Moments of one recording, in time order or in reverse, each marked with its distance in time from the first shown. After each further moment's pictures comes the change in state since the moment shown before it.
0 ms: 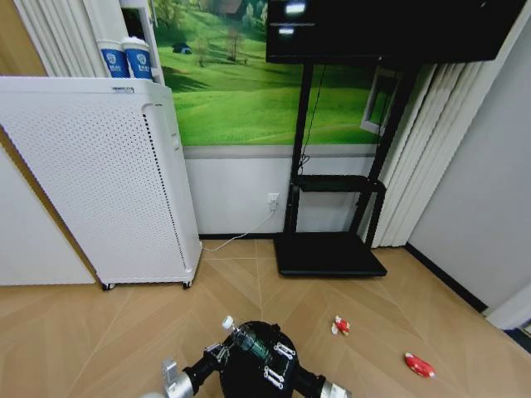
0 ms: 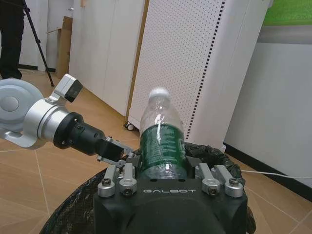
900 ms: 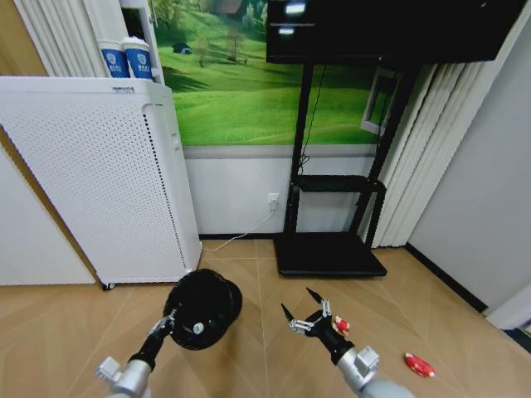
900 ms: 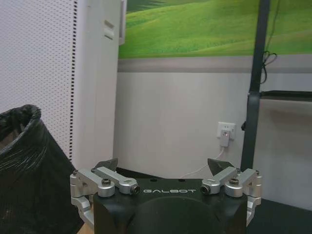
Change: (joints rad) left arm 0.121 -0.207 -0.389 -0.179 -0.375 -0.014 -0.412; right arm -0.001 0.176 0.260 0.048 0.217 -0.059 0.227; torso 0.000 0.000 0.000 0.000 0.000
